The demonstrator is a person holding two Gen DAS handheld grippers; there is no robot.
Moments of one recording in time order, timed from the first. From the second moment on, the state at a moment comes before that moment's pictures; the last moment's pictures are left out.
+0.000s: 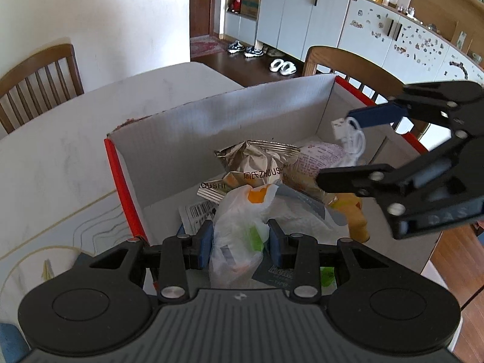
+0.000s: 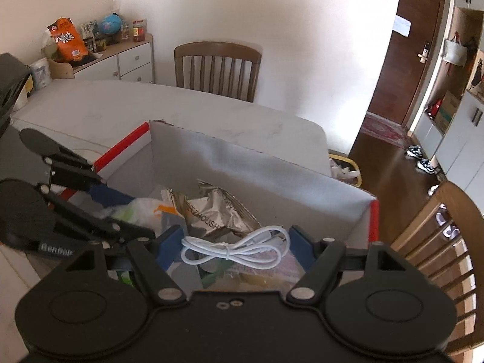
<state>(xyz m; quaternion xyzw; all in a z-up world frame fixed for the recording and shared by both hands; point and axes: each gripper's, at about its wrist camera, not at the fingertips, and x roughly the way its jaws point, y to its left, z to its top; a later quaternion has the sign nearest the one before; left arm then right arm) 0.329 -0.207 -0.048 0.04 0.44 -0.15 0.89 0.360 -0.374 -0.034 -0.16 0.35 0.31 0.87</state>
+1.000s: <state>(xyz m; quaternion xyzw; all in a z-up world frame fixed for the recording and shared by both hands) 0.316 -0.219 -0.037 0.04 0.44 -0.15 0.89 0.380 -0.368 -0.052 -0.16 0.37 0.32 0.86</state>
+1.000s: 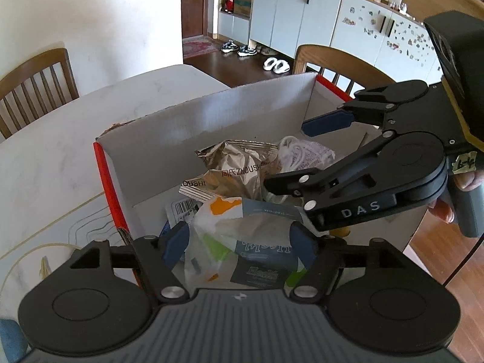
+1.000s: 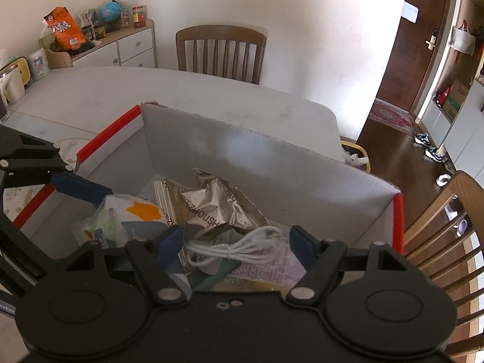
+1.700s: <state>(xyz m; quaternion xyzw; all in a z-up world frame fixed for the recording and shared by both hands) 0.290 -0.206 -0.007 0.02 0.40 -0.14 0.91 0.341 -0.389 -0.009 -0.13 0.35 0.31 0.87</state>
